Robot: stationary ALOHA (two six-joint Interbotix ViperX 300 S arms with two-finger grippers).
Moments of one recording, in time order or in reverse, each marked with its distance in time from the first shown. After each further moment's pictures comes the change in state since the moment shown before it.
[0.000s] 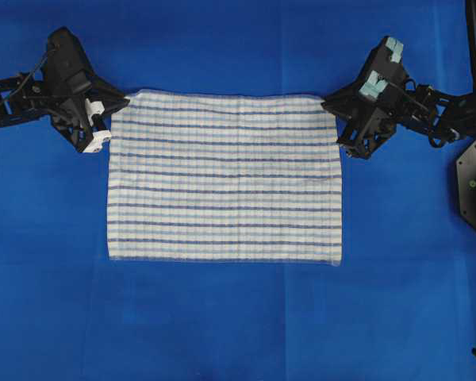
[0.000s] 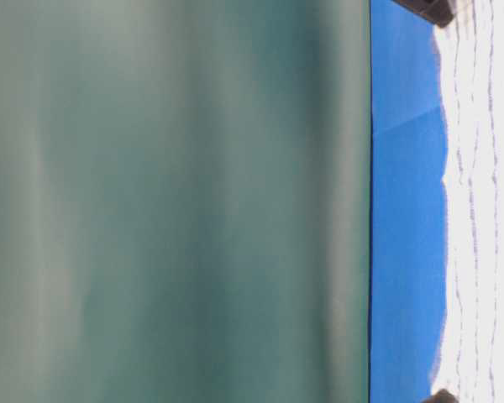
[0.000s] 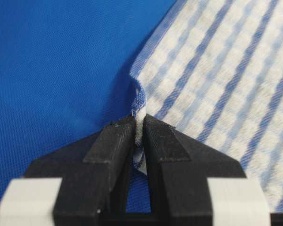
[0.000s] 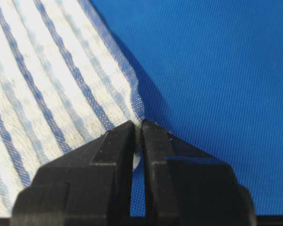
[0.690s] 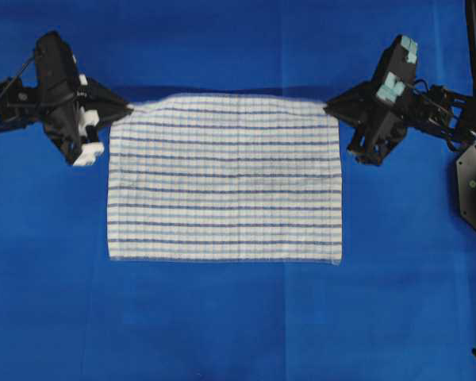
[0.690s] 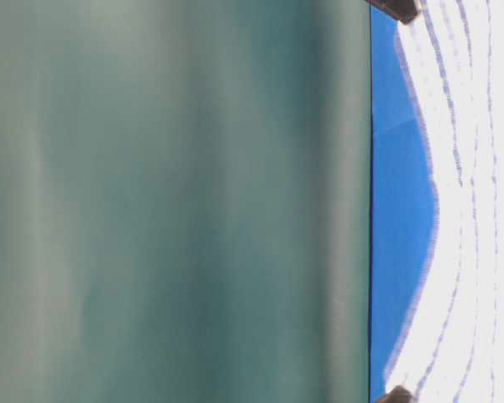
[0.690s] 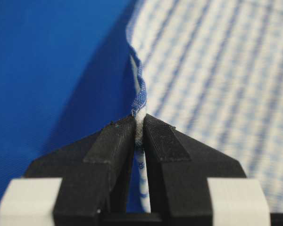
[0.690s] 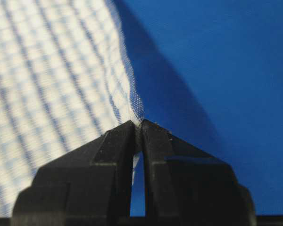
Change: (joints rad) left arm -0.120 -0.199 0.017 0.002 0.075 -0.006; right arm 0.071 -0.192 0.020 0.006 0.143 0.003
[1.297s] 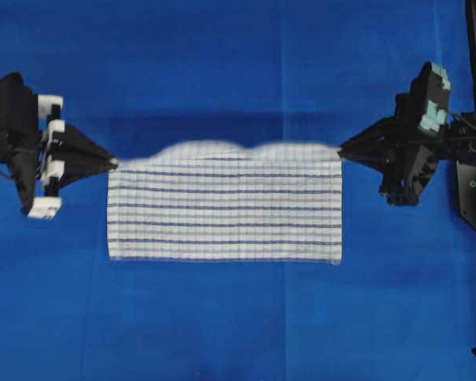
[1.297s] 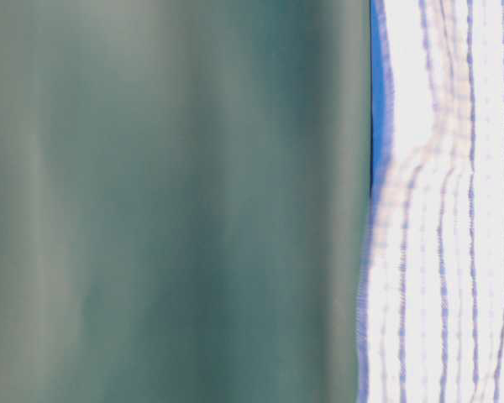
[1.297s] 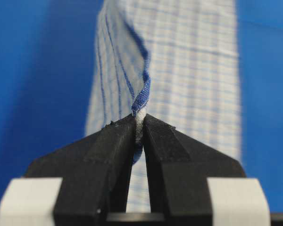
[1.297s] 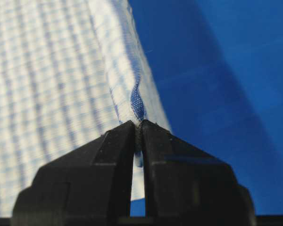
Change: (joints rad) left arm -0.307 -0.276 0.094 0.000 0.031 -0.117; right arm 0.250 -0.301 0.064 0.164 0.181 0.025
